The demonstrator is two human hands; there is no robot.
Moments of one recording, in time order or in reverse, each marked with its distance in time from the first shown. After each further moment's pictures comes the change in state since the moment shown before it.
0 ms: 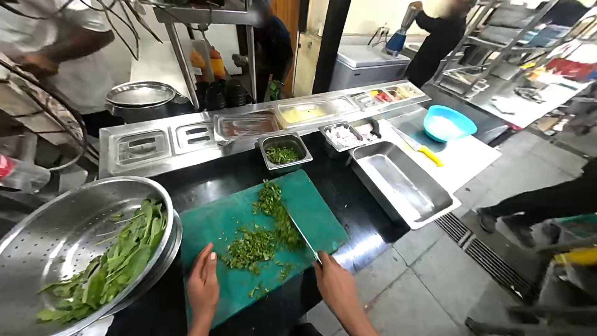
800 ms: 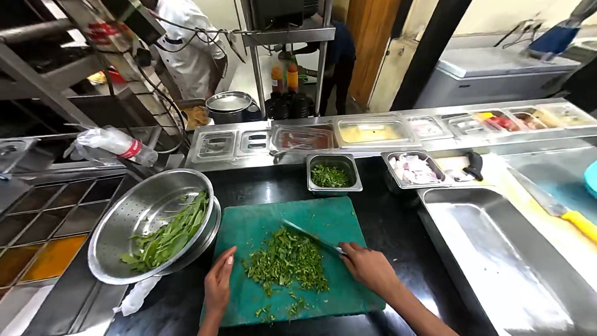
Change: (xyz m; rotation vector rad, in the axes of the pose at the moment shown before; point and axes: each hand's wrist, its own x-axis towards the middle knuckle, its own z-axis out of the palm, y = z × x) left_hand -0.002 -0.005 0.007 0.021 0.176 0.031; right_hand 0.164 0.009 -0.082 -0.340 -0.102 -0.752
